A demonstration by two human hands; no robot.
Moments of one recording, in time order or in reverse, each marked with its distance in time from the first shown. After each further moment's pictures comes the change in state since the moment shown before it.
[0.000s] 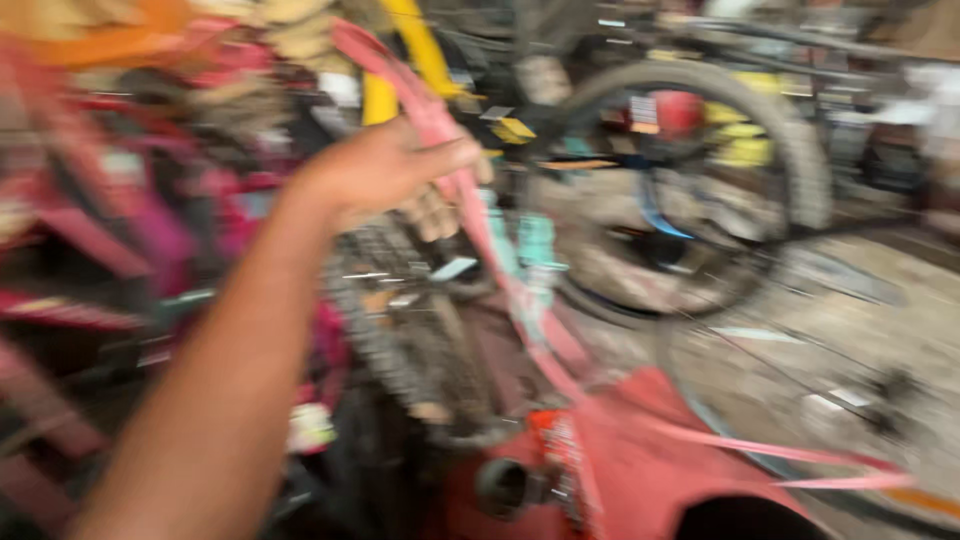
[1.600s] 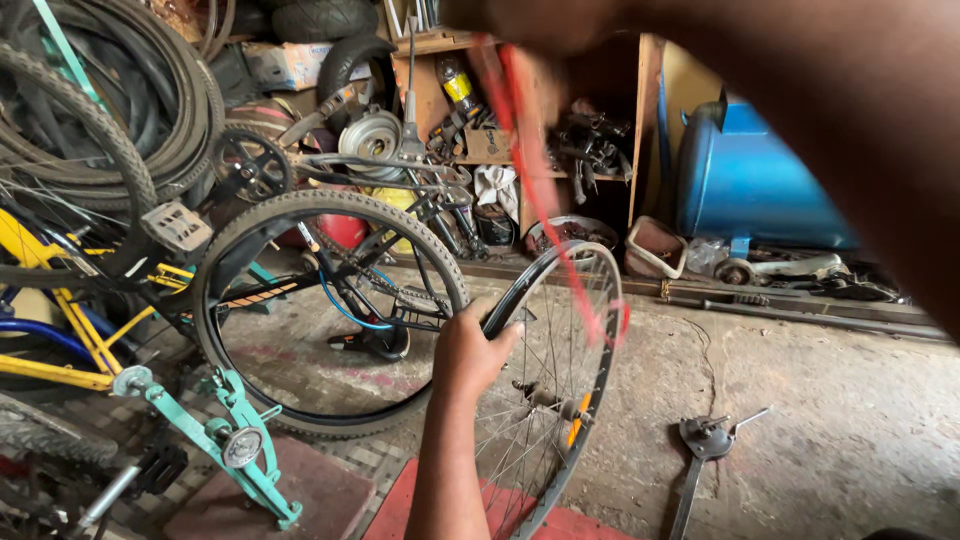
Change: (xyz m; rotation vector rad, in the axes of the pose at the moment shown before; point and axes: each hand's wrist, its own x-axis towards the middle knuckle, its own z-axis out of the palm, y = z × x) left_hand 0.187 0.018 0.369 0.027 0.261 0.413; right_hand -0.135 -0.061 -0.325 0.003 0.446 -0.460
